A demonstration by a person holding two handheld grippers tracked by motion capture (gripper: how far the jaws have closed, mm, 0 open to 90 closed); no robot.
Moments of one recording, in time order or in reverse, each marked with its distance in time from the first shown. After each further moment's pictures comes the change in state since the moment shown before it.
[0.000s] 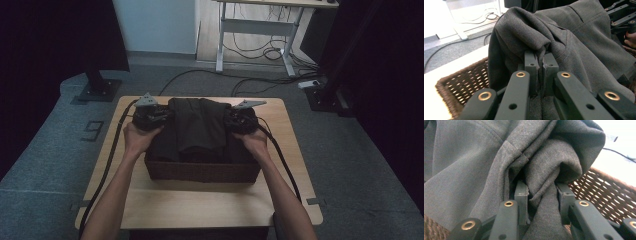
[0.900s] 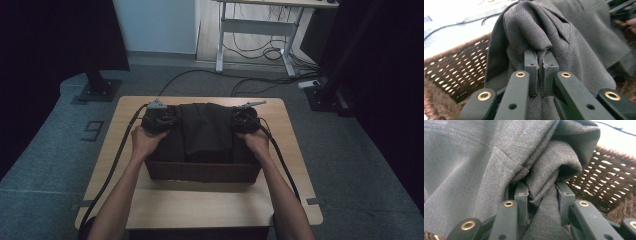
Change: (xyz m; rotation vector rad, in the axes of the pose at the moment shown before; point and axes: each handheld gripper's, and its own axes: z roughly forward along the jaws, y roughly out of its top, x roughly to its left) left arm 0.007 -0.018 0.031 0.131 0.023 -0.045; right arm -0.028 -0.015 0.024 0.138 -0.096 0.122
